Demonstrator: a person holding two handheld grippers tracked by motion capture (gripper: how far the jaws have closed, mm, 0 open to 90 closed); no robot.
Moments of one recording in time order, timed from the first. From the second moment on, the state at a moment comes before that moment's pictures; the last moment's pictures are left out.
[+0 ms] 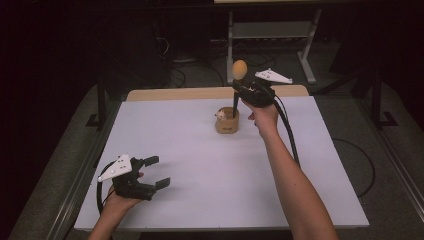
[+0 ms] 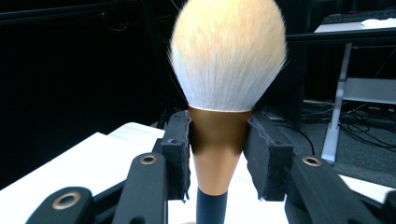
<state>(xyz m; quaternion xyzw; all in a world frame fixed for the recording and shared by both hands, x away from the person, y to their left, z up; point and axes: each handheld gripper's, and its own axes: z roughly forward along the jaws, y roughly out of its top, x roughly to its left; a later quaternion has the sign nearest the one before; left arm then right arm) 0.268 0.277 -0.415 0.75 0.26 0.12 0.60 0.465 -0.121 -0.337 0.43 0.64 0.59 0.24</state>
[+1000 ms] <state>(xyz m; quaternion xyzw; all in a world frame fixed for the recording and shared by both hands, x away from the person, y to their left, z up) 0.267 0.277 -0.414 0.75 0.26 0.12 0.59 0.468 -0.107 -0.356 0.42 0.69 0.55 0.23</state>
